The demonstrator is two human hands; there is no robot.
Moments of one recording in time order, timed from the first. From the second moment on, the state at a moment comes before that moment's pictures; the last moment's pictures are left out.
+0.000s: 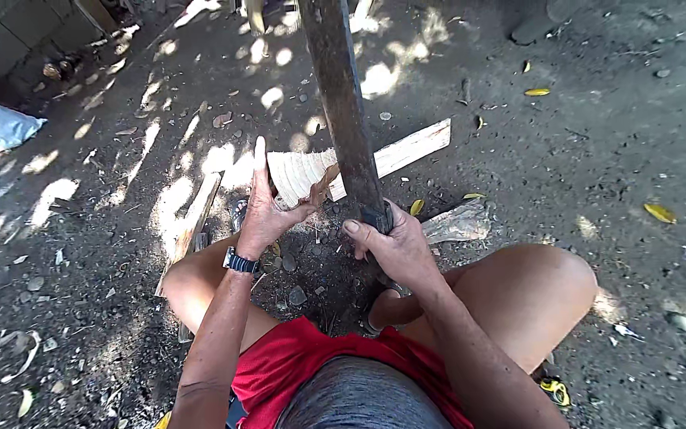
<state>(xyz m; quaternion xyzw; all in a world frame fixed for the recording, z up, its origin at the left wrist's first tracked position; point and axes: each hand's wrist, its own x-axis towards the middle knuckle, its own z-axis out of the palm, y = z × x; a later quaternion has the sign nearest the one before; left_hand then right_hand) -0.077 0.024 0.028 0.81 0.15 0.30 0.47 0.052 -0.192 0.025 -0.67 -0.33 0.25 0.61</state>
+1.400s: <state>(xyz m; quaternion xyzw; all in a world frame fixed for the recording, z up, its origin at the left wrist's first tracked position) -0.104 0.047 0.036 0.84 0.24 0.30 0.39 0.031 -0.164 0.151 -0.50 -0.52 -0.03 0.69</state>
